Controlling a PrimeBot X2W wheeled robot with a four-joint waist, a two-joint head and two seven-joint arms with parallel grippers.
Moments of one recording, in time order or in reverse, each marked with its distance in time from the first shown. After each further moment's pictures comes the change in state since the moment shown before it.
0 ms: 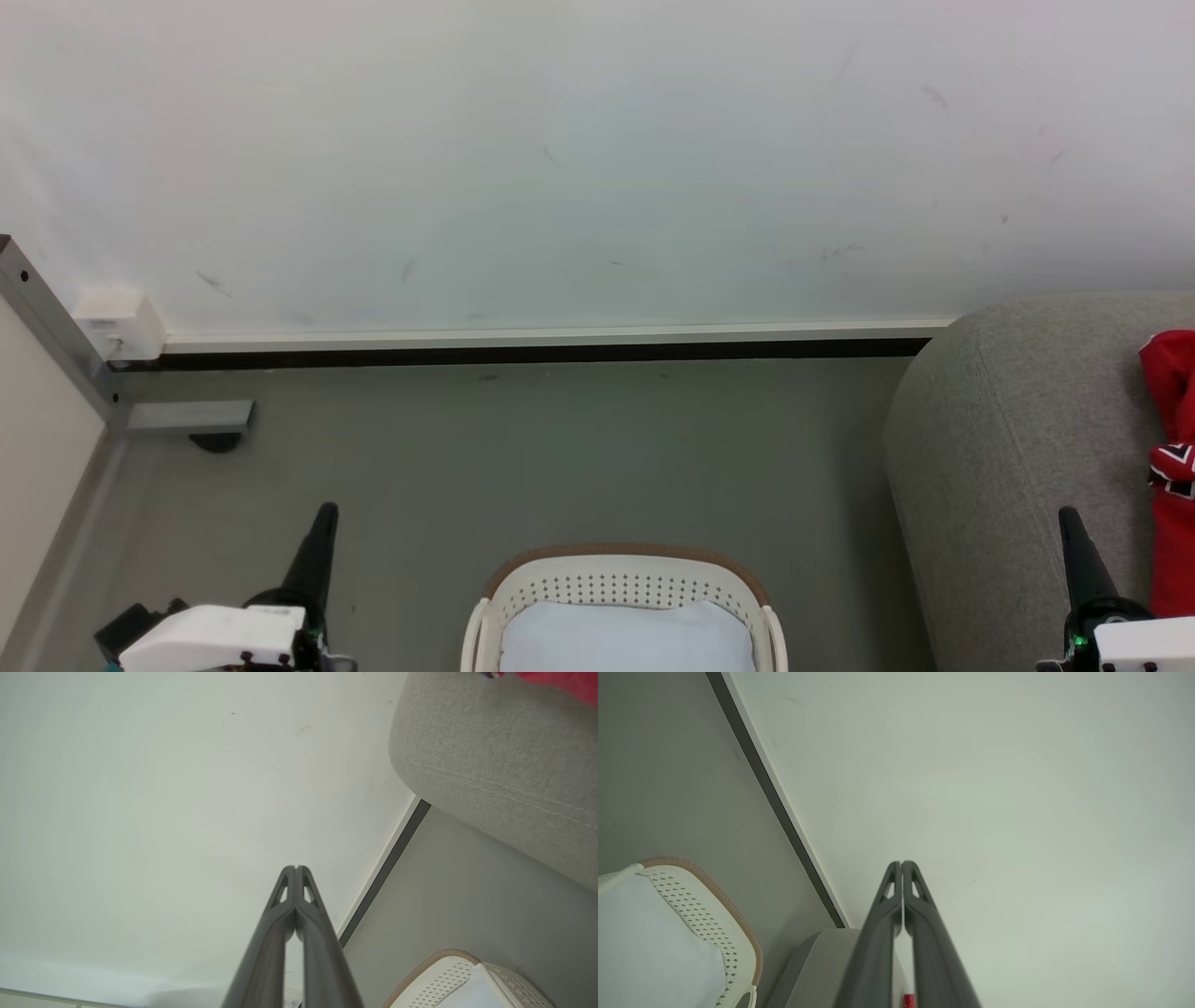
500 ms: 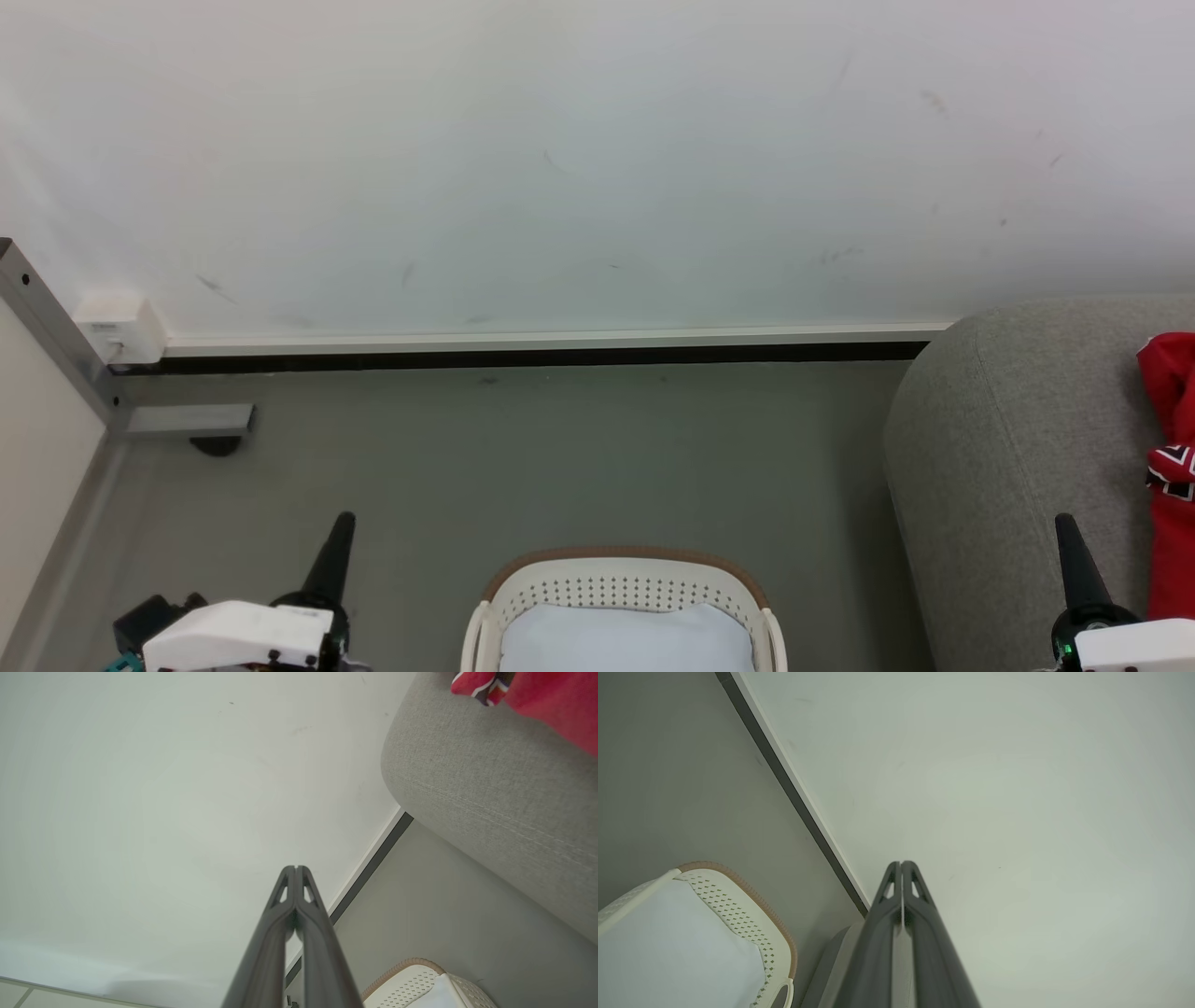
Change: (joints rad) left arm -0.003 0.025 -0.066 0.008 0.081 0.044 -0.033; right arm 0.000 -0.005 0.012 0.024 -0.129 0.000 -0.034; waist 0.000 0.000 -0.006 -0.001
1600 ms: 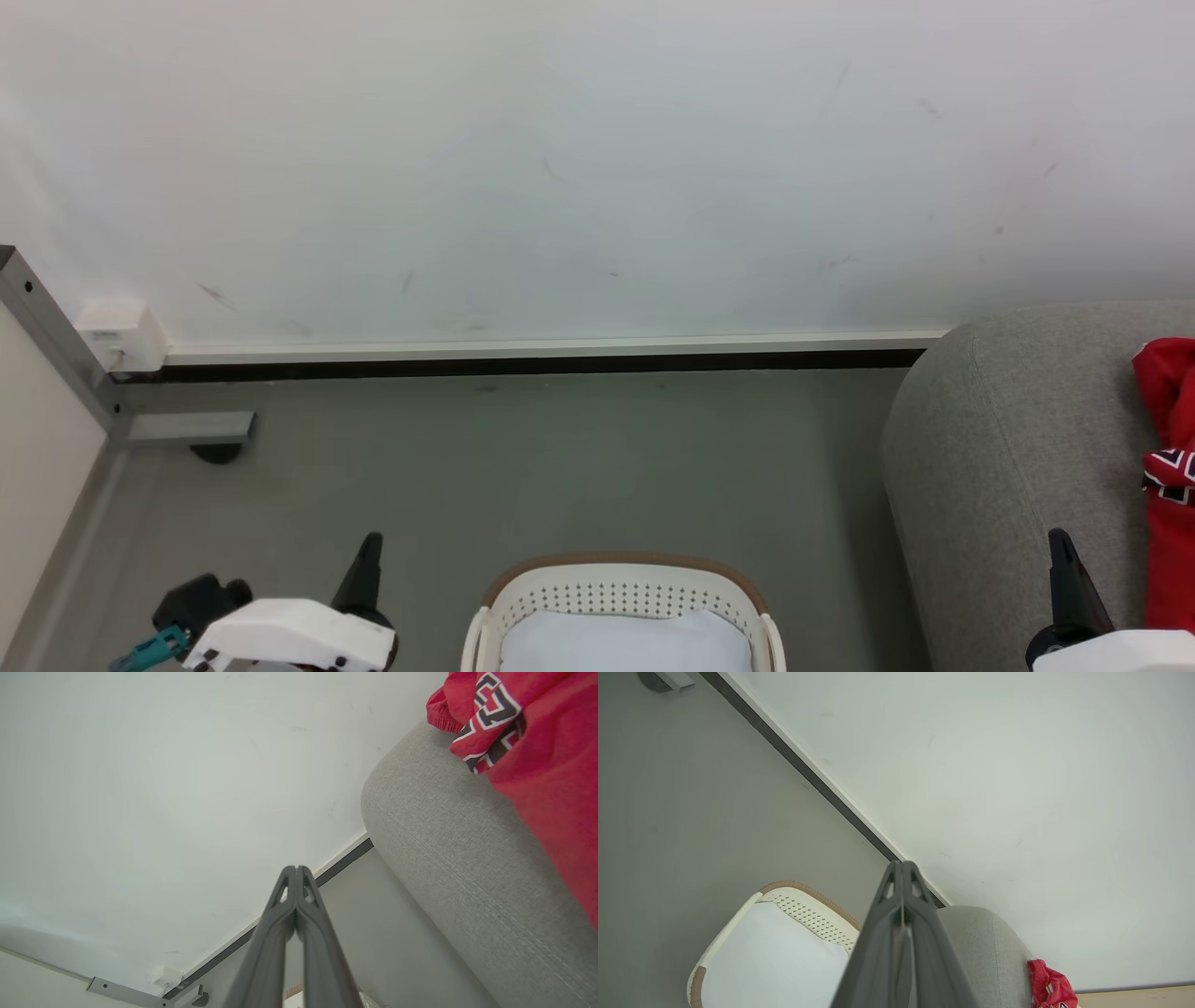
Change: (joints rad) left arm -0.018 0.067 -0.178 0.019 0.233 0.124 -0.093; right arm 0.000 -0.015 0.030 0.065 -0.360 0.000 -0.088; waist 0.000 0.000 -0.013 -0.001
